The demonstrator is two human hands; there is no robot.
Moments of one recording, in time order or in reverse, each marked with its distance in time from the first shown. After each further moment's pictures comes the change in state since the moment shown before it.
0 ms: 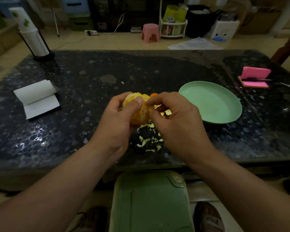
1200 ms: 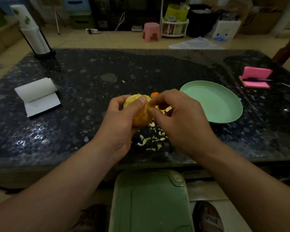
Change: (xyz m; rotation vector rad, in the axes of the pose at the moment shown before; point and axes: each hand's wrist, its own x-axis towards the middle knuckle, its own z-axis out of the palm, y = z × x) left_hand -0.002 0.000 0.006 -0.036 0.054 -0.062; right_hand 0.008 0.002 -0.012 -0.124 -0.098 -0.064
